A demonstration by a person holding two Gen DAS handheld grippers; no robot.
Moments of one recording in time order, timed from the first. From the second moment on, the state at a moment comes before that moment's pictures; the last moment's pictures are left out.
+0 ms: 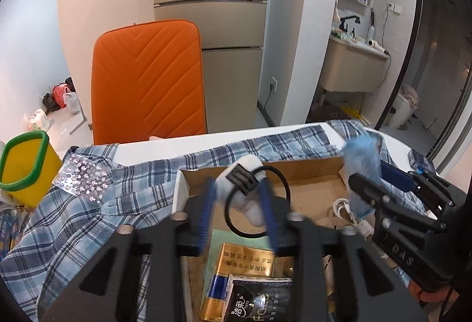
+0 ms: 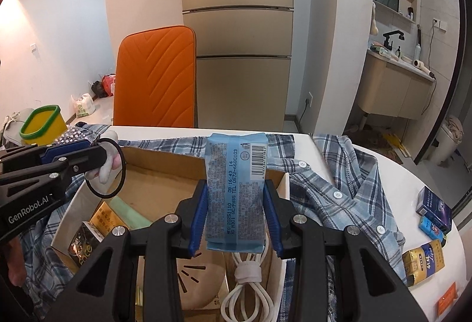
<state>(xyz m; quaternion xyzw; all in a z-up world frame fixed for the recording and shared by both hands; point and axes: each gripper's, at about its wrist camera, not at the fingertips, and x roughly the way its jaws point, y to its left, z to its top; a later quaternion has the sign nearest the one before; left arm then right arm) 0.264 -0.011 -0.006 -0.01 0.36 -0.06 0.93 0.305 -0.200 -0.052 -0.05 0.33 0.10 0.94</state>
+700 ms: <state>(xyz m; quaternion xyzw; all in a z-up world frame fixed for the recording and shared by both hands) 0.236 -0.001 0.030 -0.02 0.28 -0.04 0.96 0.274 -0.207 -0.011 -0.05 0.25 0.07 0.96</state>
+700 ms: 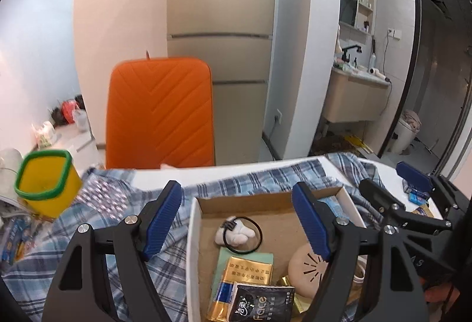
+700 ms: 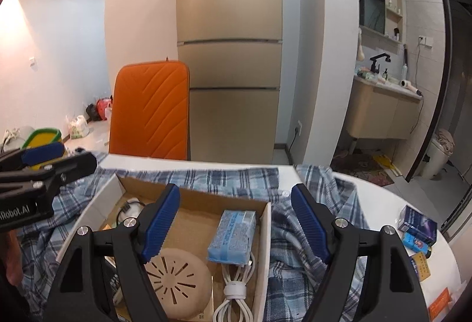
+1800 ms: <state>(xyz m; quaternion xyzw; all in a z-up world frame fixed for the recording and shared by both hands) 0.059 0.036 0.099 -0.06 0.04 -0.03 1.00 0.060 -0.232 0.105 -0.02 0.01 0.08 1.00</state>
